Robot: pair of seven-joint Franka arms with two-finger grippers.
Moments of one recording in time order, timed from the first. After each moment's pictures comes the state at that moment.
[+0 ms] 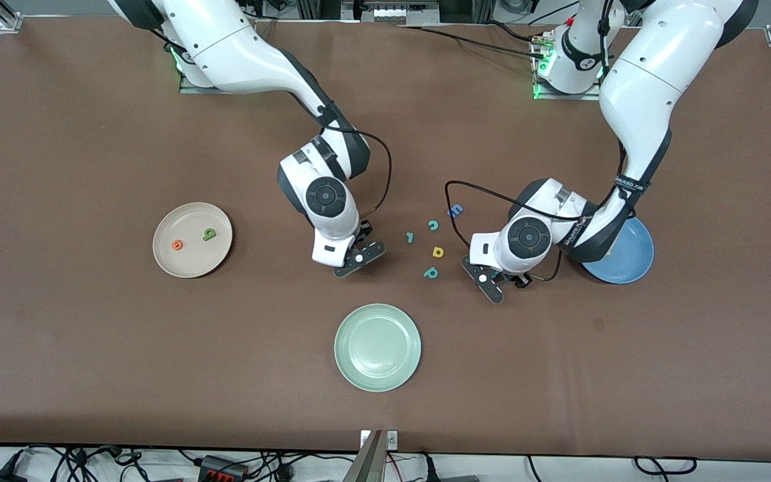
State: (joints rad) left arm -0.02 0.77 -0.44 -1.66 0.43 2.18 0.25; right arm 0.63 0.79 -0.01 -1.49 0.04 2.25 0.08
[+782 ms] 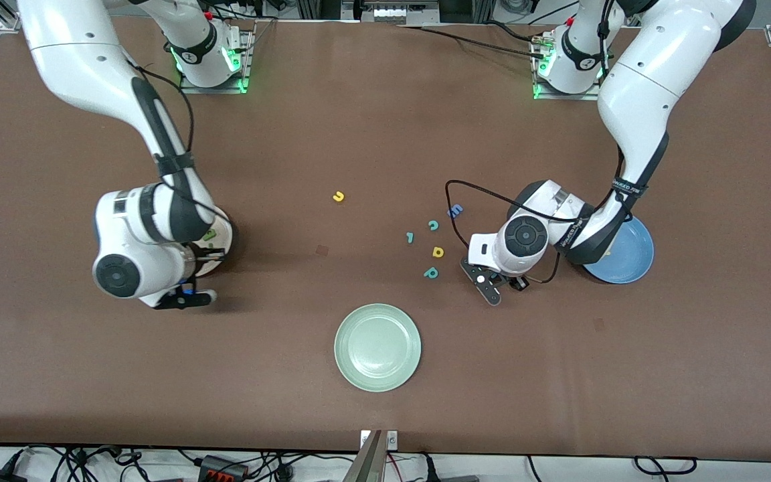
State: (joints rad) left arm -0.02 0.78 -0.44 -1.66 0.47 2.21 0.26; right arm 0.17 0.68 -0.03 -1.54 0.04 1.81 0.06
